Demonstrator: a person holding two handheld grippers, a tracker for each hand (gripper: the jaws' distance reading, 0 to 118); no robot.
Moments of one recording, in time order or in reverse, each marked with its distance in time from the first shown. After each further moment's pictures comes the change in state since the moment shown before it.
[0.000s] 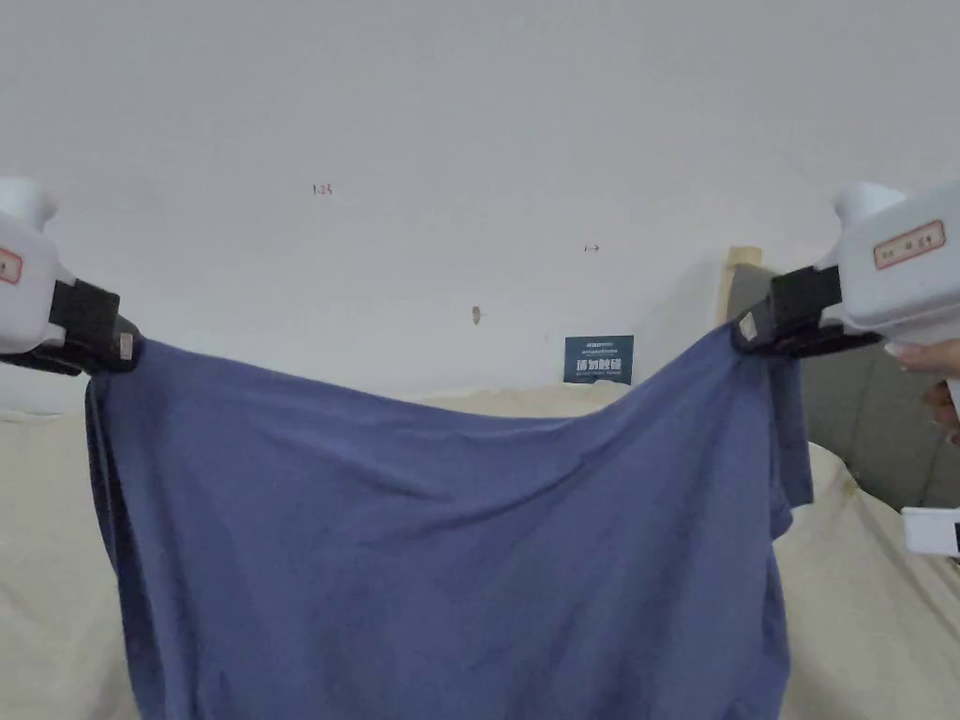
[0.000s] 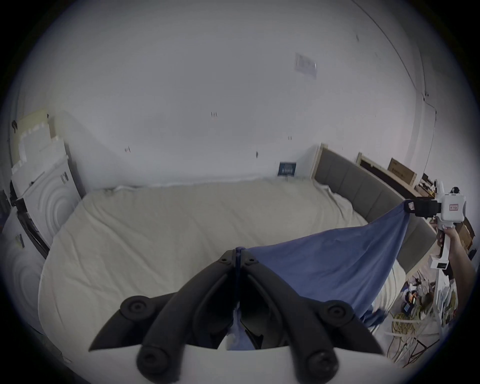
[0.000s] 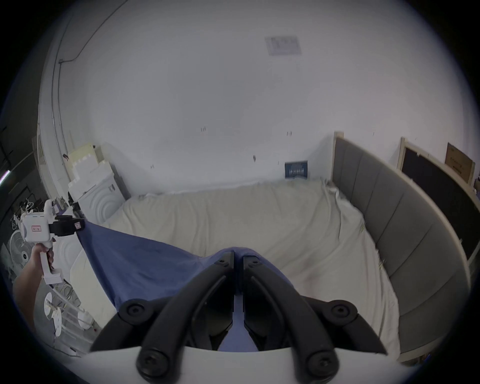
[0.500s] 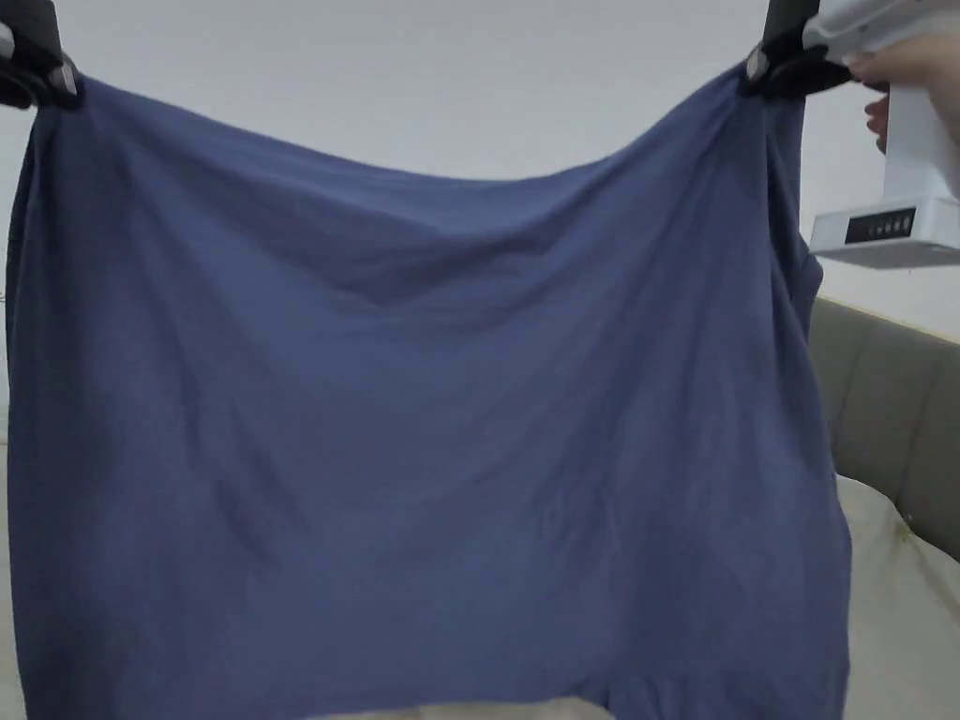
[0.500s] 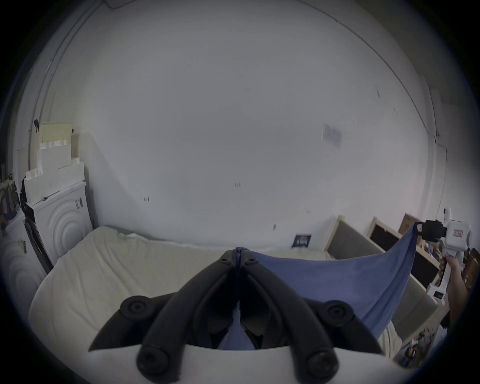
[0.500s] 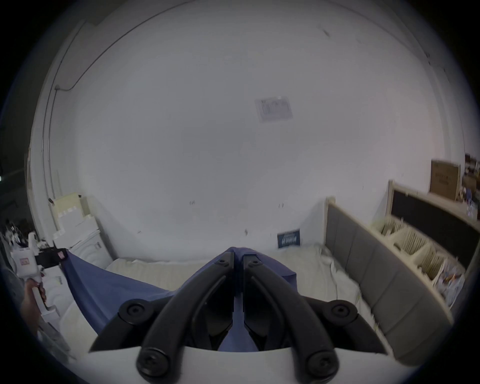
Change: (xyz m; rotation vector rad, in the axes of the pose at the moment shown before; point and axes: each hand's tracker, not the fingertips) left arm -0.042 0.161 -0.029 0.330 0.091 0.139; right arm -0.045 0.186 -0.048 0.326 -0.112 -0.013
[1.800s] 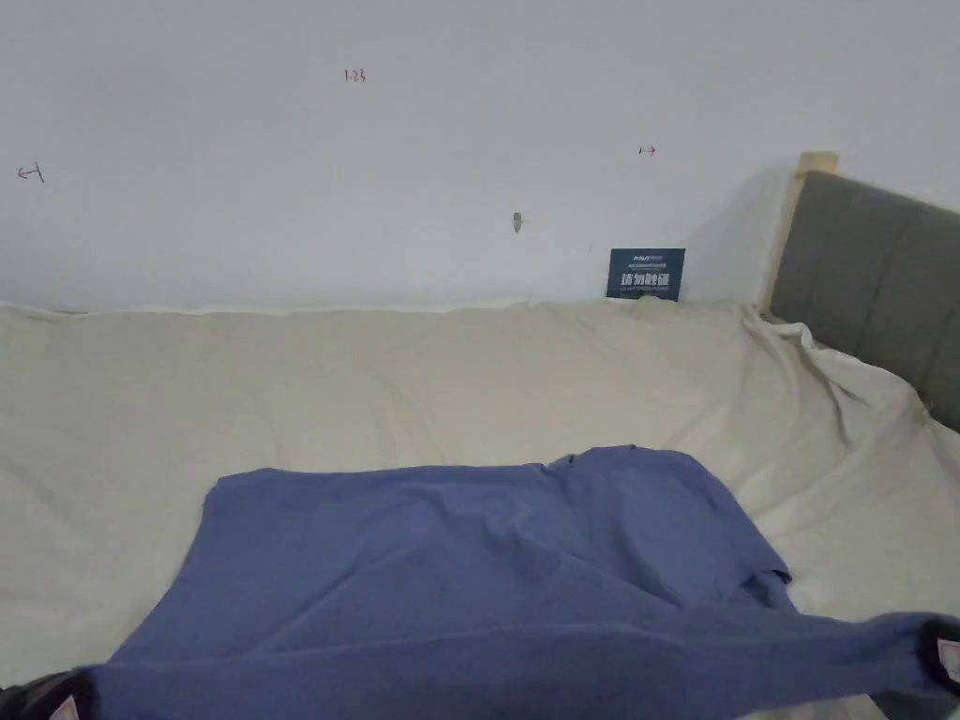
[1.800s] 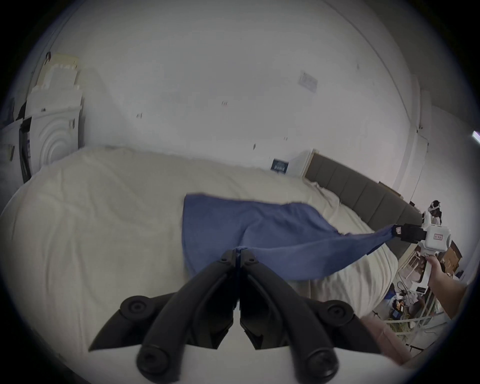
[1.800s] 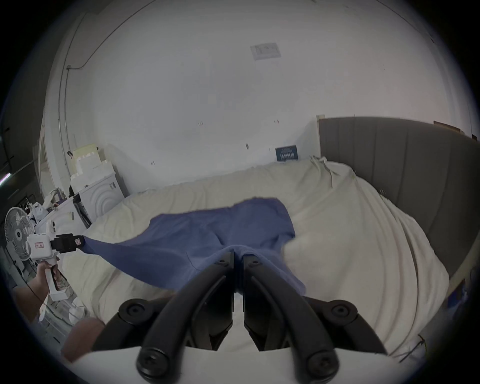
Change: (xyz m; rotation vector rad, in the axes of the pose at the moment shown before) left arm -0.056 -0.427 0.192 -0.305 -0.155 0.043; right arm 0.092 -0.428 0.227 -0.271 0.100 -0.054
